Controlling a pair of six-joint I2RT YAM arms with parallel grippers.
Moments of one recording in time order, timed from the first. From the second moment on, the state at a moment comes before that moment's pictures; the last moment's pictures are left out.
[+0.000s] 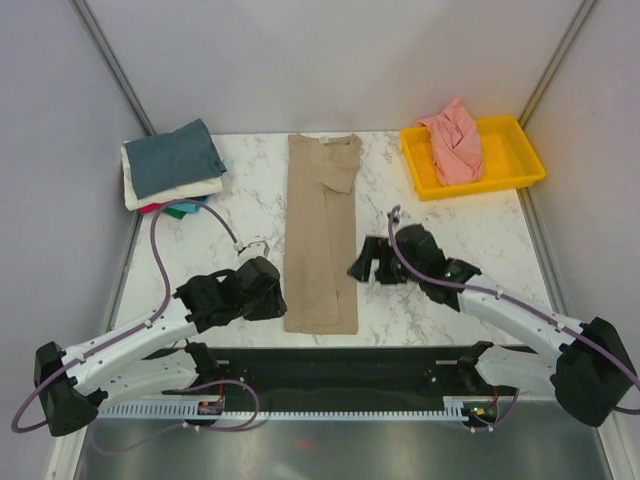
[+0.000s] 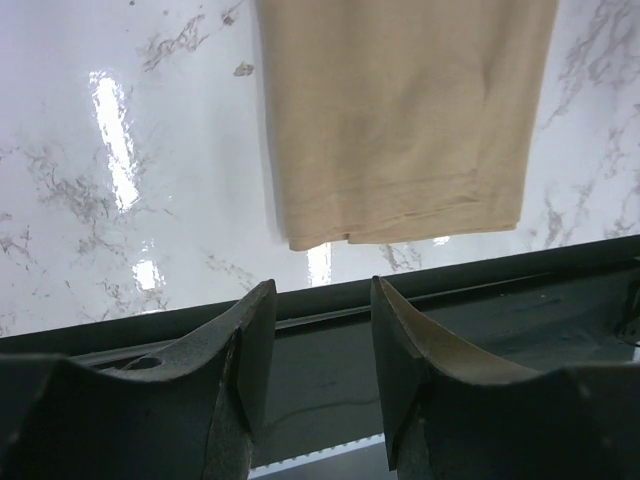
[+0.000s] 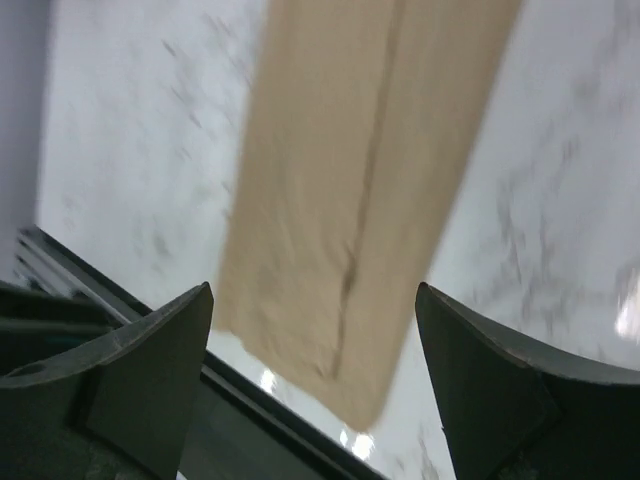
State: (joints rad) left arm -0.94 0.90 0.78 -0.86 -0.26 -0.94; right arm 0.62 1.18 0.81 -0.16 -0.11 0.67
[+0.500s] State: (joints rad) left arm -0.94 0.97 0.57 -0.64 -0.17 -0.92; right arm 1.02 1.05 0.37 -0.16 0.03 1.00
